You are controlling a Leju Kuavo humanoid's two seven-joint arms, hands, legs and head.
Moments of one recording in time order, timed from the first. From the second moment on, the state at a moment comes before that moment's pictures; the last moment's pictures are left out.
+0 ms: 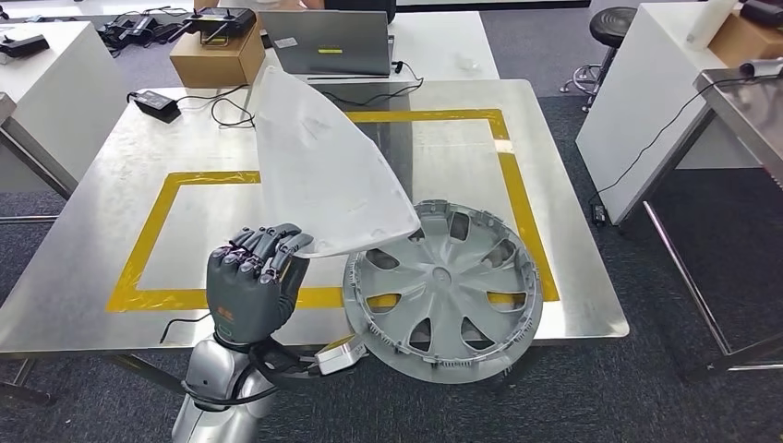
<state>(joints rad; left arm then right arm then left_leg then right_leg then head) -0.17 -0.27 -0.23 -1.35 -1.37 0.70 -0.48 -0.11 0.19 -1.20 -0.22 -0.25 -0.24 -0.24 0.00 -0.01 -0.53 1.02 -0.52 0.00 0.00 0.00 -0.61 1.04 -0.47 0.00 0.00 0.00</state>
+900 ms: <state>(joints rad) -0.69 0.00 -0.49 -1.09 -1.54 0.70 0.24 -0.11 0.19 -1.19 -0.22 -0.25 -0.24 -0.25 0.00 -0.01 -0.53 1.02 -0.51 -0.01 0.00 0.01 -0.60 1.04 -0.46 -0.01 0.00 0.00</state>
